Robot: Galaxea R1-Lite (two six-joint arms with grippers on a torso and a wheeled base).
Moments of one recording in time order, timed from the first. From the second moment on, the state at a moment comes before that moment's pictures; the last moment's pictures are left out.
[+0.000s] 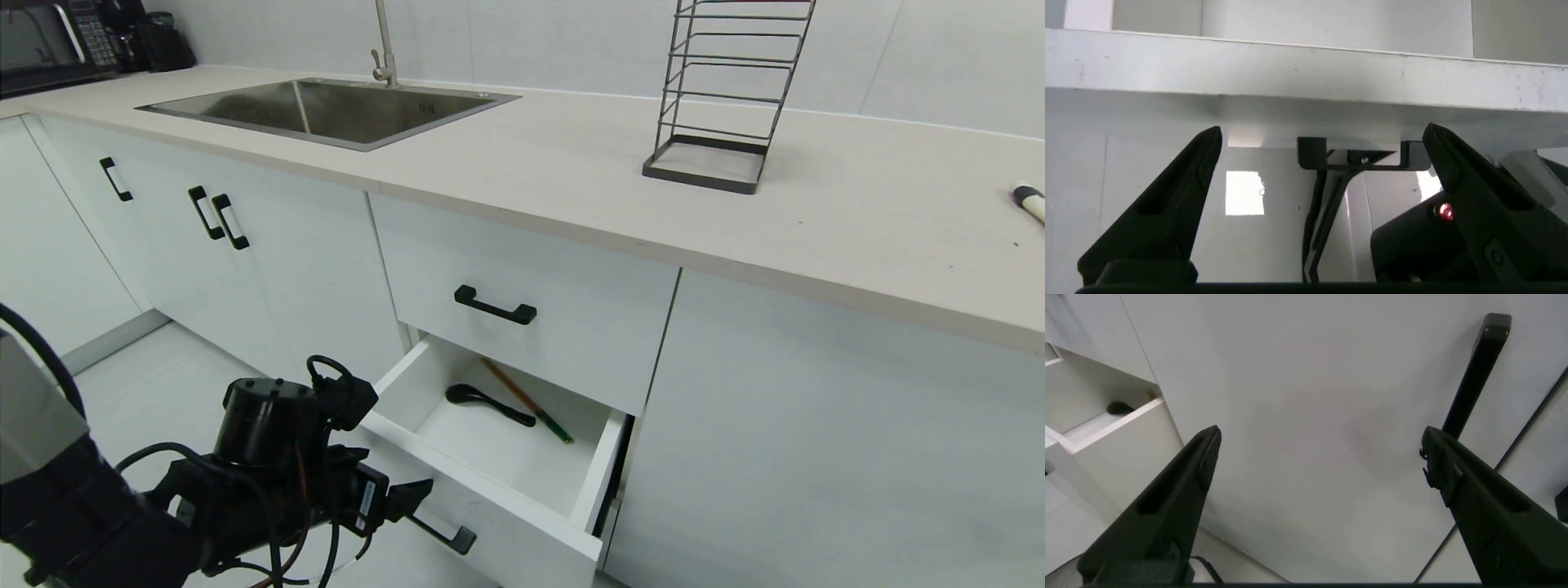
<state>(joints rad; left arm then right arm) -0.39 1.86 -0.34 -0.83 -0.14 -0.01 0.00 0.00 0.00 0.00 0.05 0.00</state>
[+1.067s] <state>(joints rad) -0.38 2.08 -0.40 -1.18 -0.14 -0.03 0.00 0.00 0.00 0.00 0.05 0.00</state>
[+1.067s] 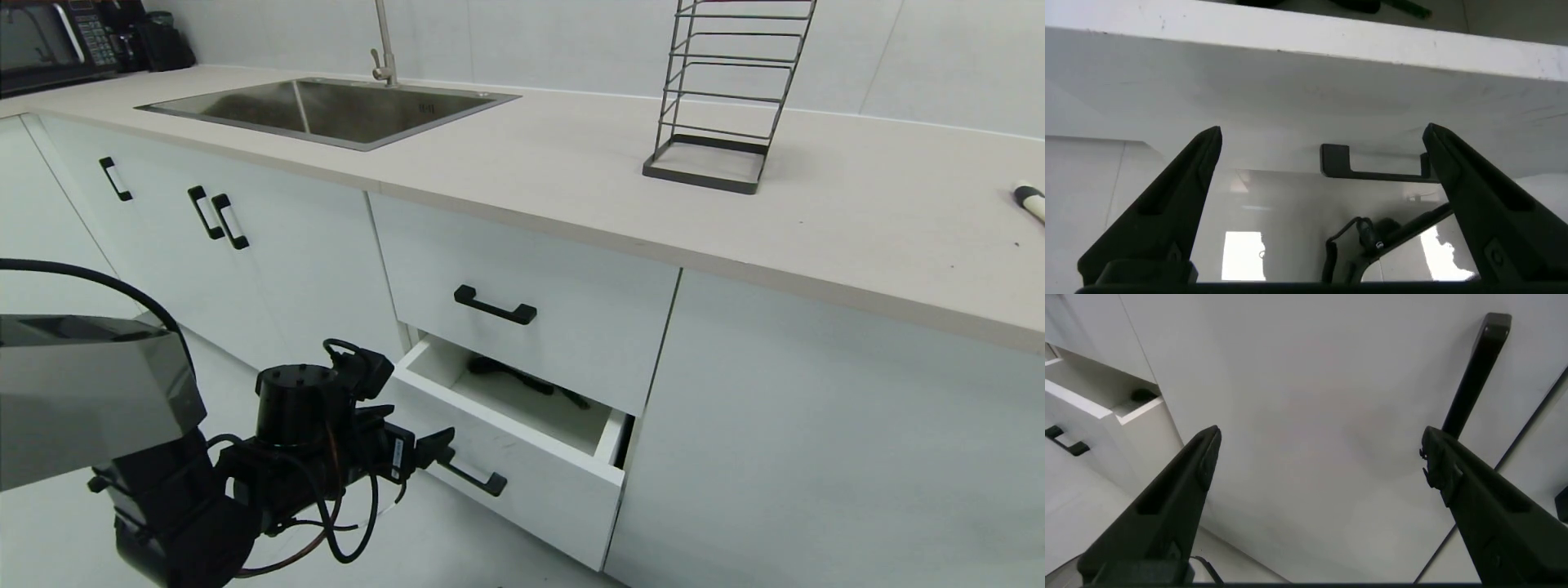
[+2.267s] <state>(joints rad) -0.34 2.27 -0.58 -1.40 -0.19 -0.01 0.00 0.00 0.00 0.00 0.05 0.00</state>
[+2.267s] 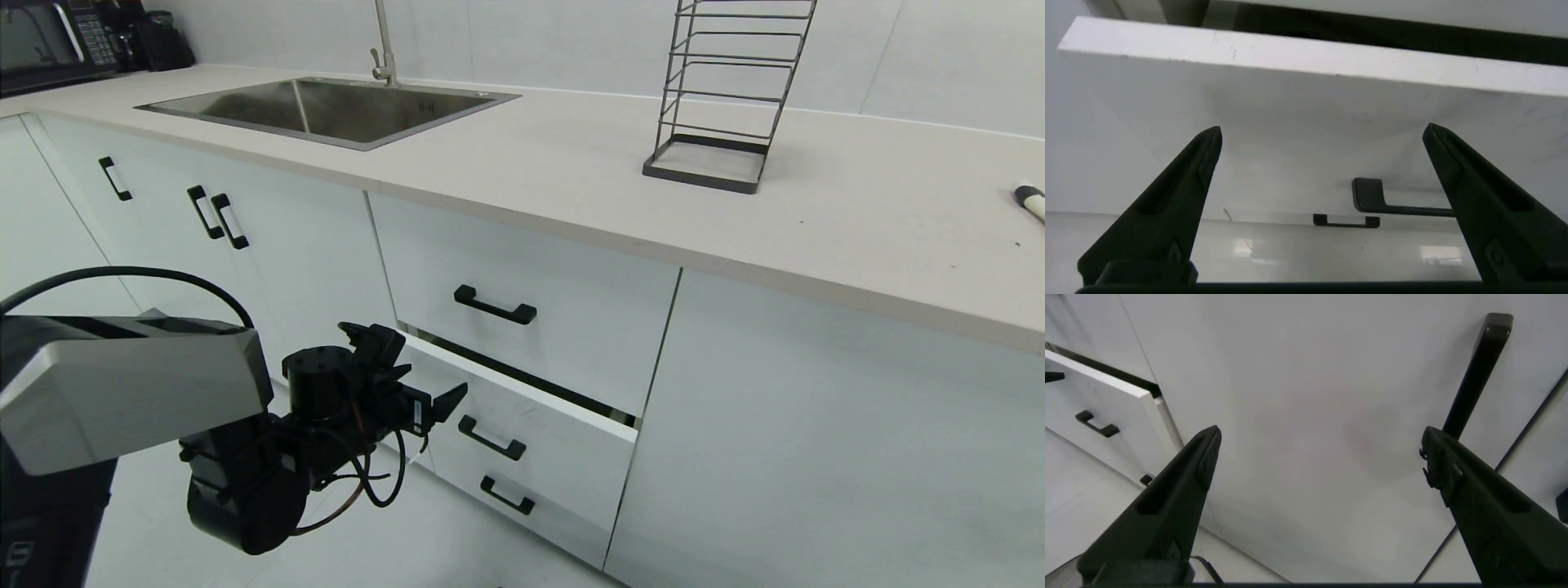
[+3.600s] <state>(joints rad) -0.37 2.40 -0.68 -1.52 -0.25 -0.01 0.00 0.00 0.00 0.00 0.05 0.00</state>
